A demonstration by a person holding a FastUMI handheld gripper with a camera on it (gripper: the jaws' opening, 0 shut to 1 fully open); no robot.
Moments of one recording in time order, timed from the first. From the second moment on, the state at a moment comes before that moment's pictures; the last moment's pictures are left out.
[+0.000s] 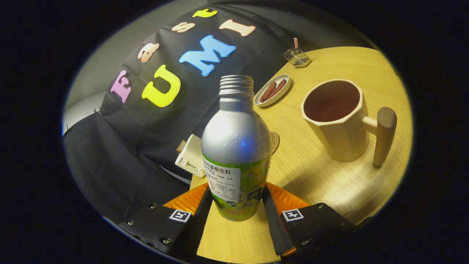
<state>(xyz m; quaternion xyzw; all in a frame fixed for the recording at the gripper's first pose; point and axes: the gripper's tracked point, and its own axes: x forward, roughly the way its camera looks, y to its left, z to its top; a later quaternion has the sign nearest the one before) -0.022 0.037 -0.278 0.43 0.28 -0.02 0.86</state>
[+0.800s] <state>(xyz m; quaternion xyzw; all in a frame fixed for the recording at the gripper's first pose) -0.013 0.031 -0.270 0.57 0.26 -0.03 0.78</state>
